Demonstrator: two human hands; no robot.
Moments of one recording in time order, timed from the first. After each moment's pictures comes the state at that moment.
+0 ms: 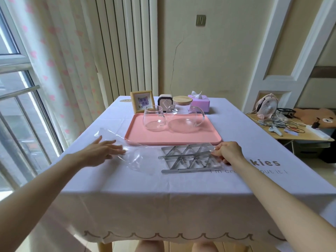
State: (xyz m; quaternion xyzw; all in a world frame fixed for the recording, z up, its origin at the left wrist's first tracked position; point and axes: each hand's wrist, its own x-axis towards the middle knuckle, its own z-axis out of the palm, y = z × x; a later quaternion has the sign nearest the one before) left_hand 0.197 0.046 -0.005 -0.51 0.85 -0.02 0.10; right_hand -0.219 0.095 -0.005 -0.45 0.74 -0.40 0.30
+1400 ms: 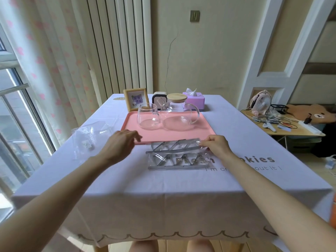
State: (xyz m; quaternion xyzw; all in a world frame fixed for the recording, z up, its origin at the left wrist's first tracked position) left_hand 0.109 0.056 0.004 -0.45 0.85 -0.06 -0.27; right_hand -0.204 0.083 -0.007 -0.48 0.67 -0.46 0.32
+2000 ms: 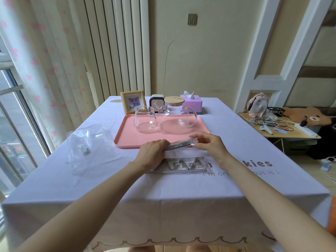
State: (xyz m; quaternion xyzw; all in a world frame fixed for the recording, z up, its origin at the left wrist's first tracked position) left_hand 0.014 0.047 -0.021 -0.49 0.85 -0.02 -0.20; right_hand -0.200 0.084 0.001 -0.57 0.54 -0.49 0.38
